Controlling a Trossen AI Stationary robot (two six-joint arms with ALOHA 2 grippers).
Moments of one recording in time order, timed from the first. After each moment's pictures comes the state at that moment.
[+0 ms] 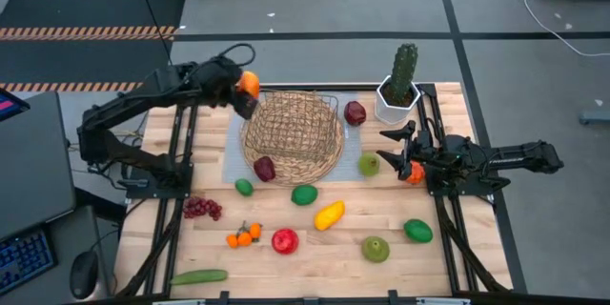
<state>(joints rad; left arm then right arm) 0.35 1.32 1.57 -1.13 -0.33 -0.44 -0.01 0.18 0.01 0.29 0.27 0.10</state>
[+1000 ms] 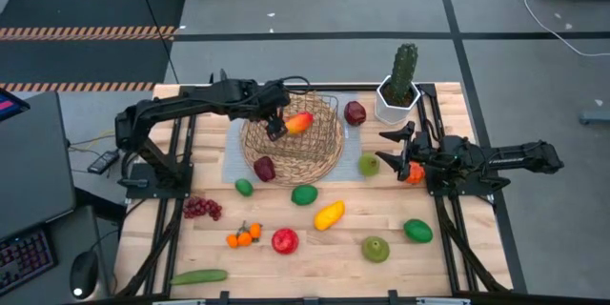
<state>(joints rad) 0.28 1.62 1.56 -1.07 -0.37 -0.17 -0.01 0.18 0.01 0.24 0.28 0.10</state>
